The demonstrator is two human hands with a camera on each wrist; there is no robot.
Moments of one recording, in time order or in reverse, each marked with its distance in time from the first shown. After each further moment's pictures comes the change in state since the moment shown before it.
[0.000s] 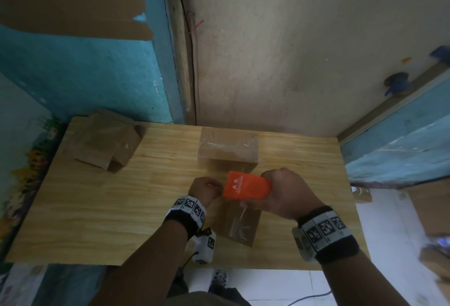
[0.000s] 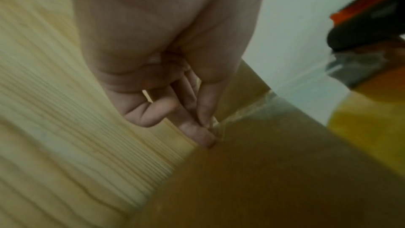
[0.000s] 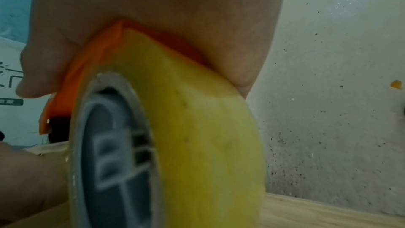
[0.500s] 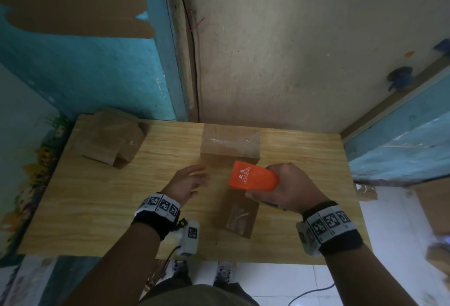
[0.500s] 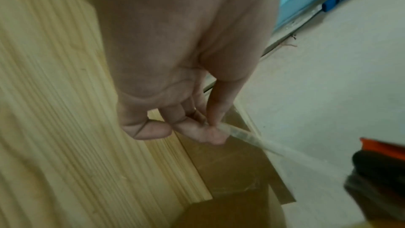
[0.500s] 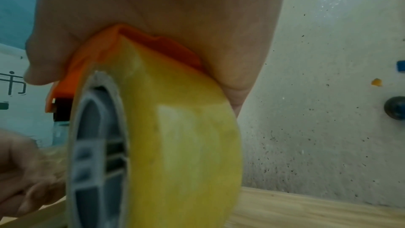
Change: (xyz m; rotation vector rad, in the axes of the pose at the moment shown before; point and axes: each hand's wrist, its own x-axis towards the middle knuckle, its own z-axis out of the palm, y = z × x) left_hand -0.009 -0.010 -0.056 -0.370 -0.129 -0.050; right_hand -0.010 0.003 -0.005 0.216 0.008 0.033
